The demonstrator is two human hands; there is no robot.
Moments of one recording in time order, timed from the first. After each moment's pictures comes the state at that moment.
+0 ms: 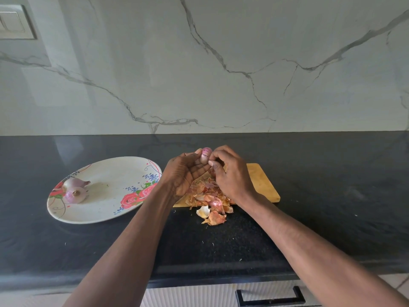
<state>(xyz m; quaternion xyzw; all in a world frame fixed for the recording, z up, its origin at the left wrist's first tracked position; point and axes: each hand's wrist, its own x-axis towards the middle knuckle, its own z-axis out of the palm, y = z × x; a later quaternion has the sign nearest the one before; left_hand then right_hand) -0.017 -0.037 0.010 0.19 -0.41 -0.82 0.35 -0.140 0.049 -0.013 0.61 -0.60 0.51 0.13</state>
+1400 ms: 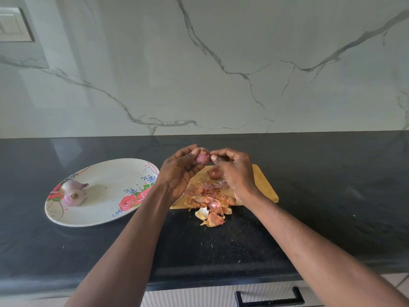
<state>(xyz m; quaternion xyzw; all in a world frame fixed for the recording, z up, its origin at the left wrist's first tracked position) -0.017 -0.052 0.002 0.15 -0.43 -0.81 0.38 -0.136 0.052 0.002 0.41 -0.60 0.68 -0.13</state>
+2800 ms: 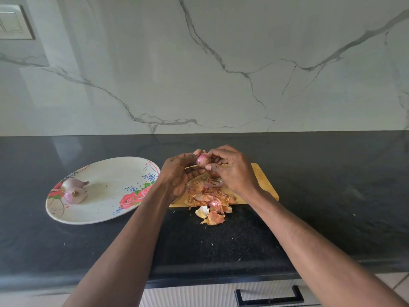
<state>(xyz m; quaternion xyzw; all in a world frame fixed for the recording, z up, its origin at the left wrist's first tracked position) -0.015 -0.043 0.007 0.24 -0.44 -0.79 0.36 -0.150 0.051 -0.004 0.58 -0.61 0.54 0.01</state>
